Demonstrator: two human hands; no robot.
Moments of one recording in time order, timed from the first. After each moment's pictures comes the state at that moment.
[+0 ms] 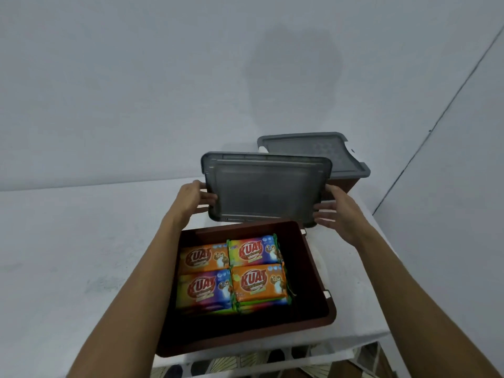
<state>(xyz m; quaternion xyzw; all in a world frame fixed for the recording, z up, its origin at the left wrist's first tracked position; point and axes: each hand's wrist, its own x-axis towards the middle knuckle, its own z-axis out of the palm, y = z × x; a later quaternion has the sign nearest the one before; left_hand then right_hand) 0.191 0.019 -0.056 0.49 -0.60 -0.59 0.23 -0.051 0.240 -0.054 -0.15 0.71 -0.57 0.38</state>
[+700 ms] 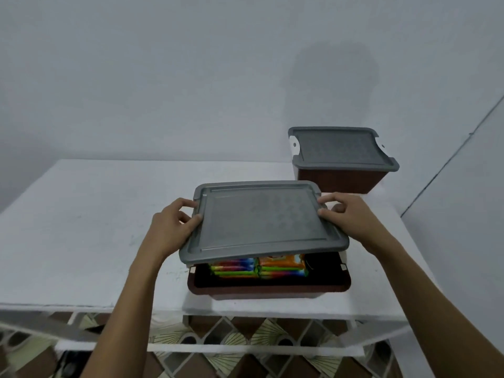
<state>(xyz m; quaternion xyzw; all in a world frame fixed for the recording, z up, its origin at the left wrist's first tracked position) 0.345 0.123 -0.051 0.53 -0.75 -0.34 0.22 0.017 0.282 -0.036 -0.46 0.76 -0.38 0.25</state>
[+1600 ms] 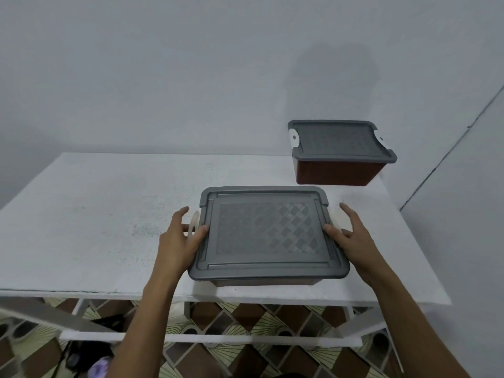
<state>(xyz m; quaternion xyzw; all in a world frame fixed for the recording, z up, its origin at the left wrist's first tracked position) 0.348 0.172 -0.088 0.56 -0.69 -0.36 0.28 0.041 0.333 -0.089 -0.33 0.74 -0.48 0.34</state>
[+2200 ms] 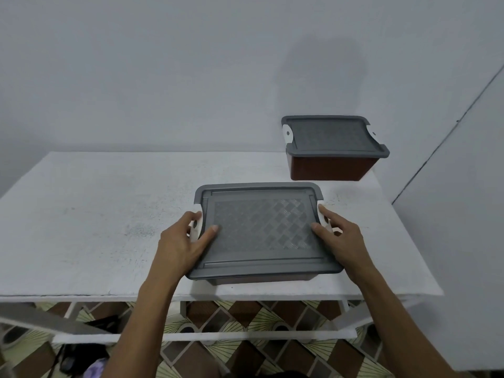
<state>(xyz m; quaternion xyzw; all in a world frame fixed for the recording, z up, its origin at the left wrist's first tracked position) 0.343 0.179 -0.081 0.54 -0.74 -0.33 0.23 0.059 0.328 -0.093 -0.35 0.77 -0.49 0.24</state>
